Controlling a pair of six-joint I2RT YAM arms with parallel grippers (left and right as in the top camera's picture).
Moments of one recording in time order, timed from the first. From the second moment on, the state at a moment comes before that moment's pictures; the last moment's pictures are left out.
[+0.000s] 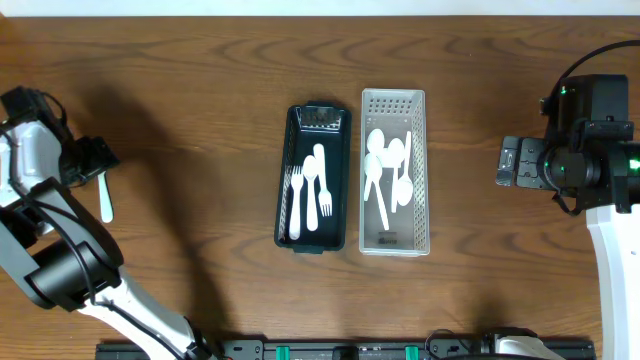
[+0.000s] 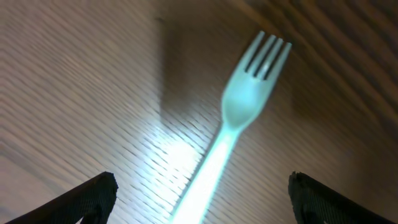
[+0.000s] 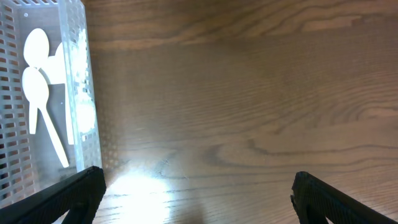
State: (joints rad) left arm 0.59 2.03 1.53 -0.87 -0.07 -0.03; right arm -0.01 1.30 1.49 -1.33 0.16 0.13
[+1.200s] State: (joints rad) left arm 0.59 2.15 1.53 -0.84 0.04 0.18; right arm -0.01 1.30 1.49 -1.35 0.16 0.13
